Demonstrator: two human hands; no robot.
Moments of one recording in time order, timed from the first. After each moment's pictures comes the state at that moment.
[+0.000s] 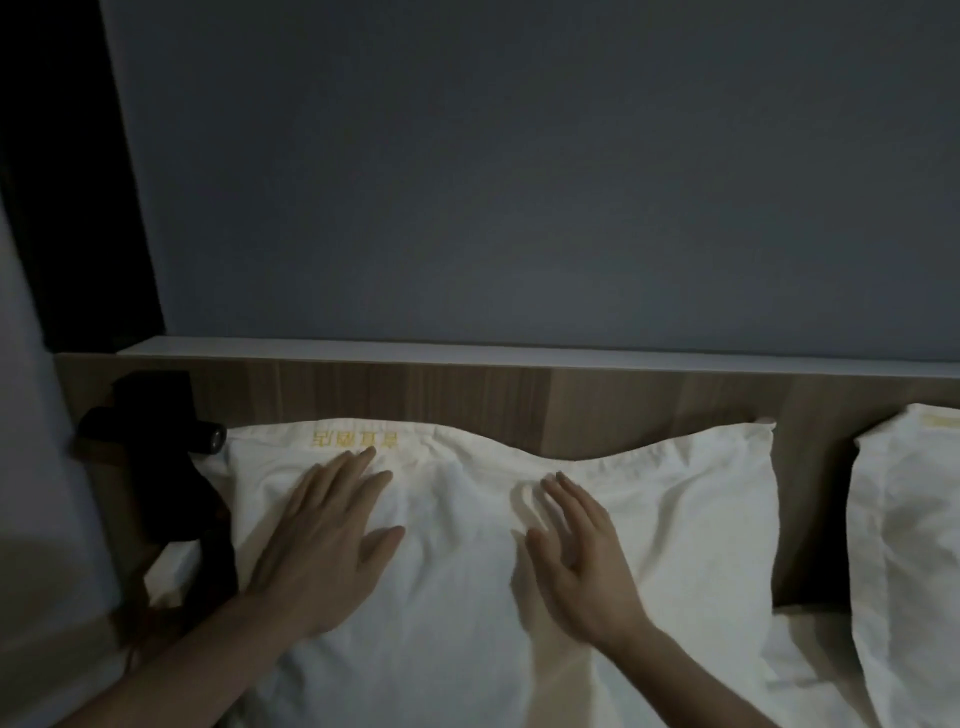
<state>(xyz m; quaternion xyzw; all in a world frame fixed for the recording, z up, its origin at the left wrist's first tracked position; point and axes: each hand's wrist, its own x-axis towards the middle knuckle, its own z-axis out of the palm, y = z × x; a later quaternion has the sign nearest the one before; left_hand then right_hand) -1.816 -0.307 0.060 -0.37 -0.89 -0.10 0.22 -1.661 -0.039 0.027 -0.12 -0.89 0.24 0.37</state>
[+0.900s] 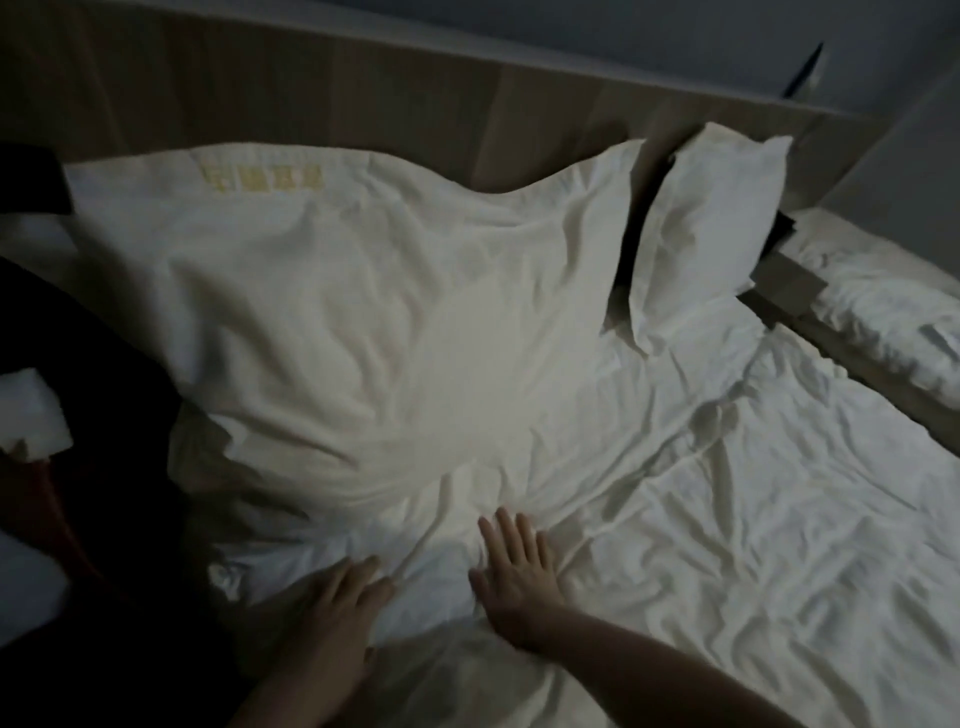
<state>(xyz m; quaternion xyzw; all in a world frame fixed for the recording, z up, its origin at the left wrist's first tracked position) -1.747 -0.446 -0.215 -0.62 -0.73 -0.07 -0.26 -1.526 -0.275 -0.205 -0.47 -0.86 0.14 -0.12</state>
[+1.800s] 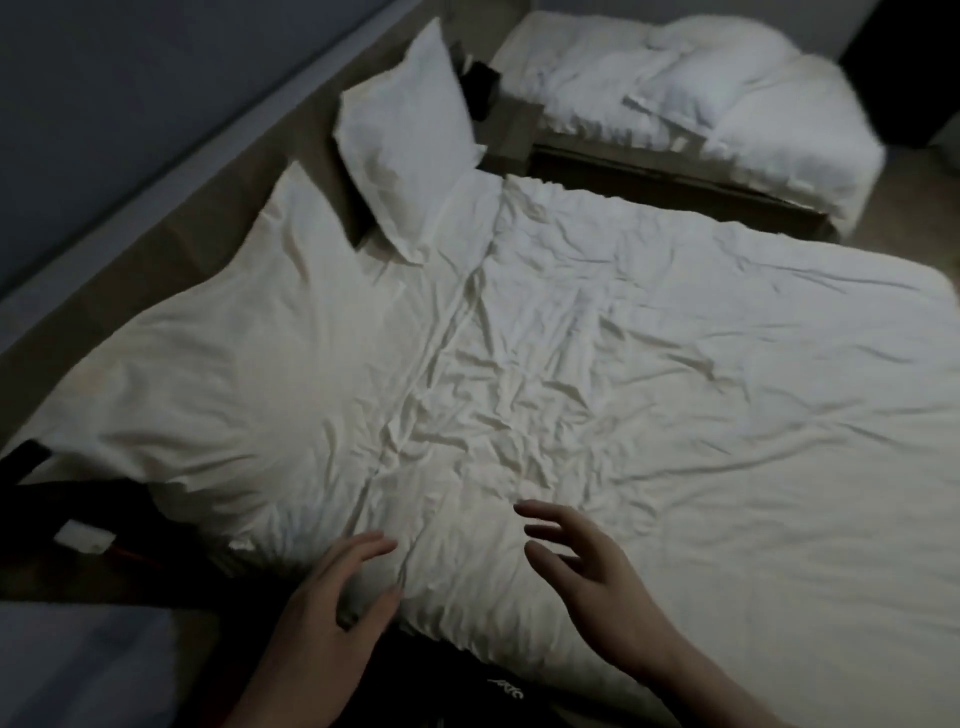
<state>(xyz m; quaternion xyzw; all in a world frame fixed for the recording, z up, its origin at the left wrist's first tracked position) -1.616 -0.632 0.267 -0.65 -0.58 -0.27 -0.40 -1.332 -0.647 0.306 -0.63 -0.47 0.52 0.34</state>
